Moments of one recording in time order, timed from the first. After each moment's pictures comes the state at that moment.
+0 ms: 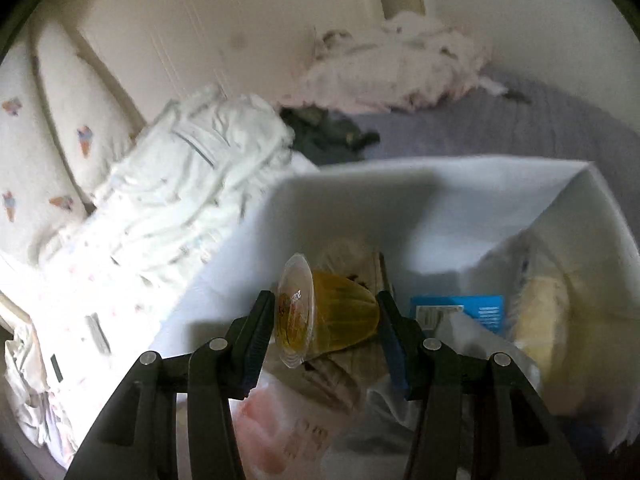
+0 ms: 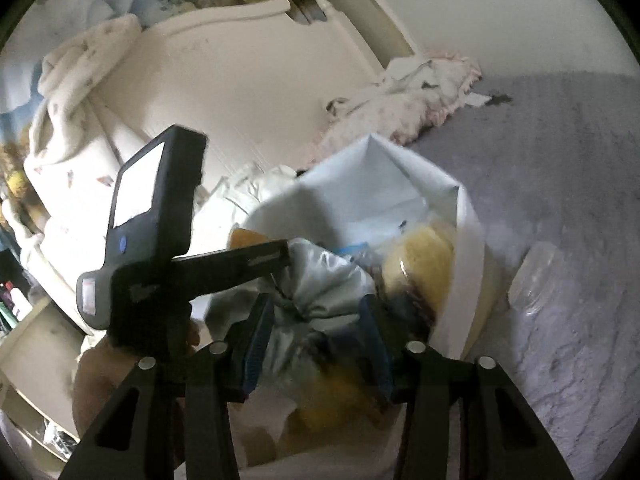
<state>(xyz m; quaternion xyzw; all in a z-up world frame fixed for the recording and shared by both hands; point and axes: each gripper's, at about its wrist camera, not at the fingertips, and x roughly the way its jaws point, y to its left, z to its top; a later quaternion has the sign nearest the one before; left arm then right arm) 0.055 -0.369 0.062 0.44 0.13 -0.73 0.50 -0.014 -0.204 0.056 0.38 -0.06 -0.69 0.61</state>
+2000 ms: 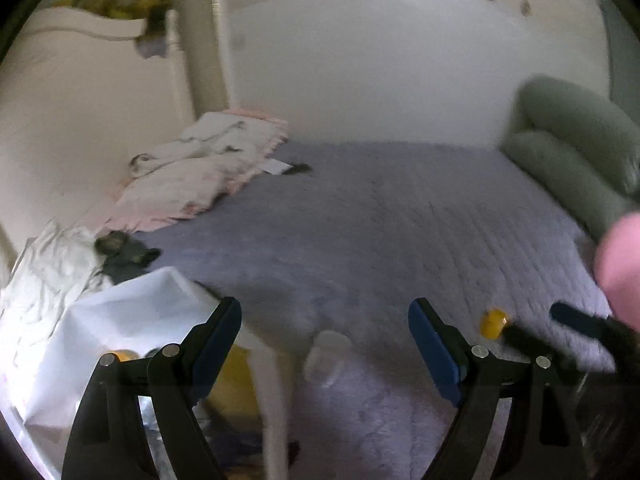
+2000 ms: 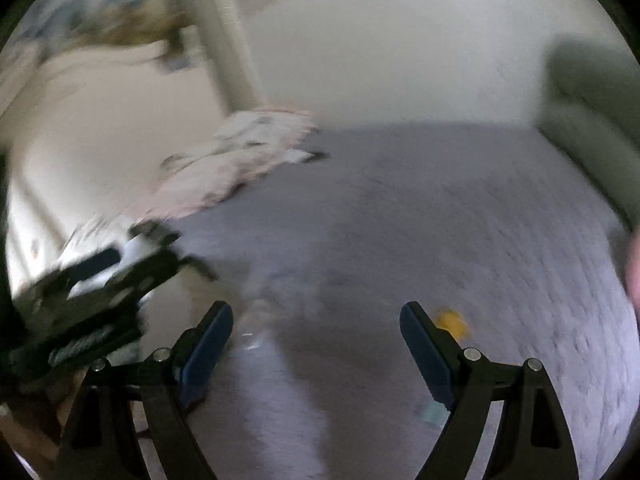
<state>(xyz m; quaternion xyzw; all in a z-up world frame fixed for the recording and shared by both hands) -0.038 -0.199 0.117 0.33 0.04 -0.91 0.24 -0.126 -0.066 0.107 0.37 -0.02 -0.86 0.36</state>
